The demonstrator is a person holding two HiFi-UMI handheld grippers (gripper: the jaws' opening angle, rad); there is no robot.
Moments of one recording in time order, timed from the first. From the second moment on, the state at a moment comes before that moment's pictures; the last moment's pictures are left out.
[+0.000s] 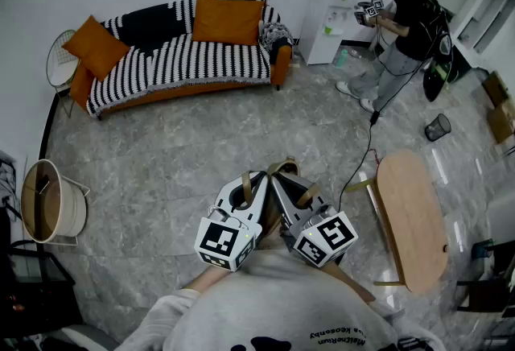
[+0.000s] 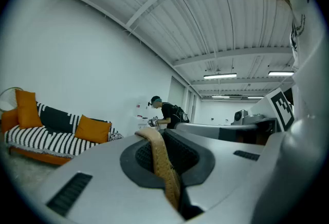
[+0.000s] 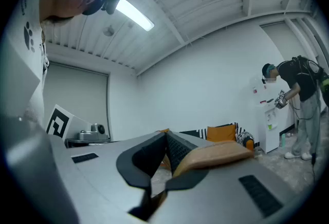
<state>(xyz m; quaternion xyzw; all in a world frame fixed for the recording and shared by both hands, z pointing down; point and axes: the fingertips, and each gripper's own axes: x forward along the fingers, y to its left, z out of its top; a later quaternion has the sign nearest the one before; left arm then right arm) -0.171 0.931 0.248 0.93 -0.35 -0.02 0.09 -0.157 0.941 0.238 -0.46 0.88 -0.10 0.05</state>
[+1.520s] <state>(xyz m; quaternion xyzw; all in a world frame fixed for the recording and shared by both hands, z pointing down) -0.155 0.703 0.257 0.91 -0.40 -0.02 0.09 -0.137 0.703 0.256 -0.44 0.89 -0.11 0.03</state>
